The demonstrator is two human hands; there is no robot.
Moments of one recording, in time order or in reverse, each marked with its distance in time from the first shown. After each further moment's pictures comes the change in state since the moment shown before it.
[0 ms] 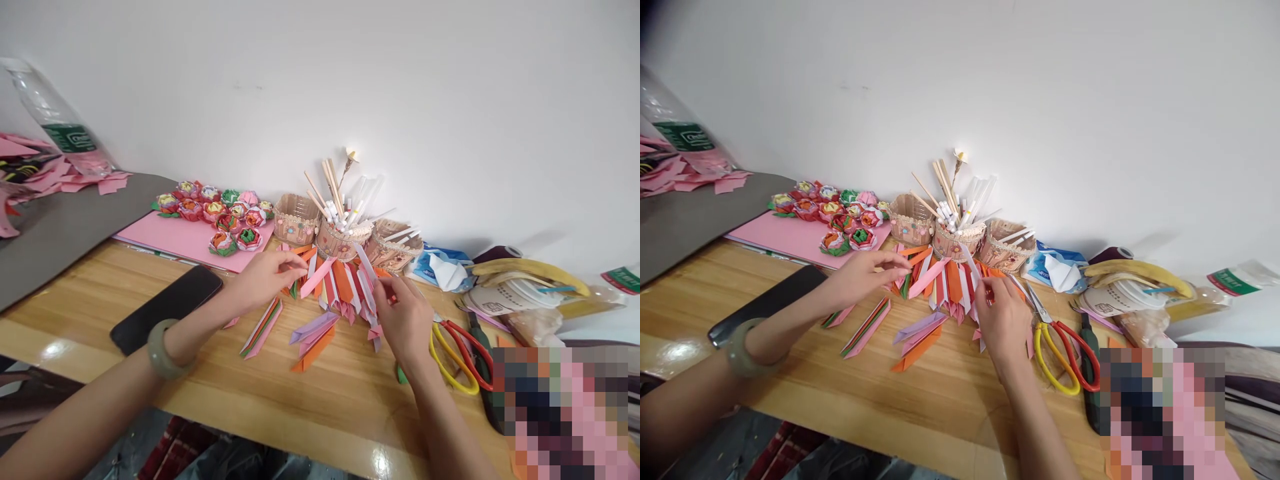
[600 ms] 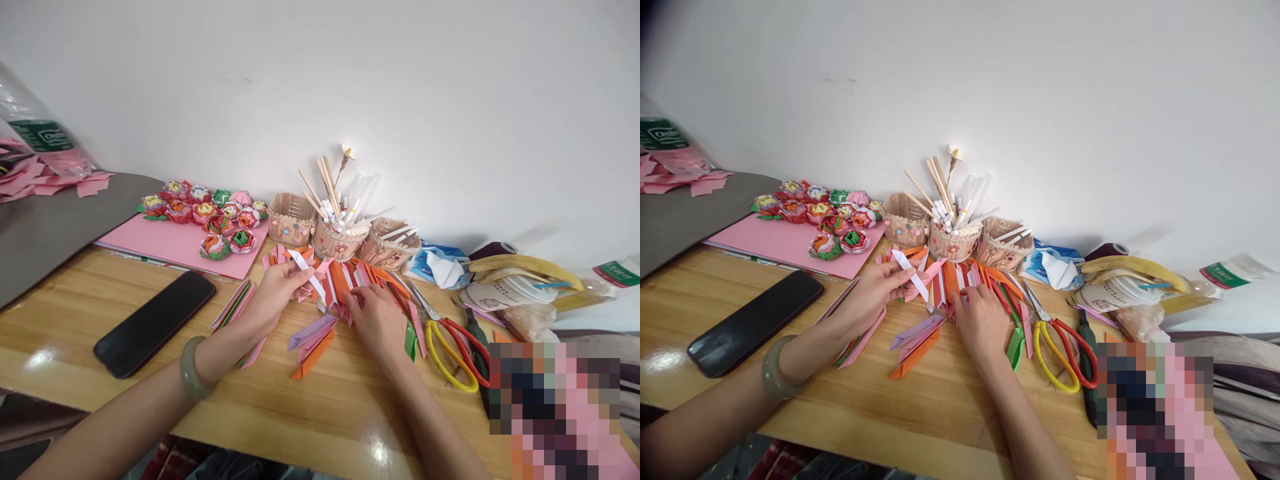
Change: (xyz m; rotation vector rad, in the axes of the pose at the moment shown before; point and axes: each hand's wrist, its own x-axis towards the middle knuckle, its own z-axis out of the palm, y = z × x) left_hand 0.006 -0.004 0.044 -0.912 0.089 -0.214; right_hand -0.007 -0.013 0.021 -0.124 -0.245 0.053
